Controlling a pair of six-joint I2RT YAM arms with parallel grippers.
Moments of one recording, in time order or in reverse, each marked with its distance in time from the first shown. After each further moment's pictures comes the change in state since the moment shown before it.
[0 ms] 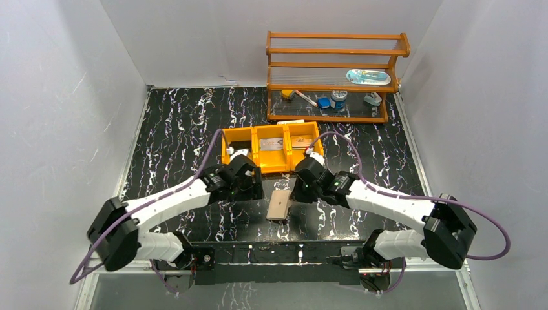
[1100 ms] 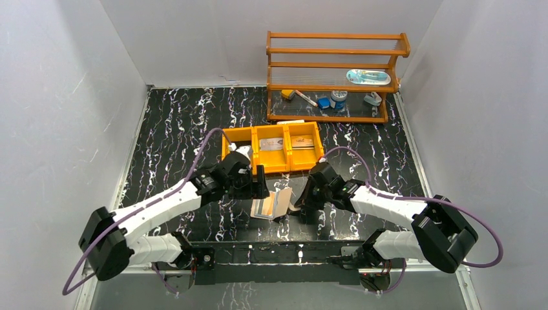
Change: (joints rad) left arm 0.013 -0.167 0.001 -0.001 0.060 0.071; right arm -0.161 -0.016 -0.228 0.231 -0.245 0.078
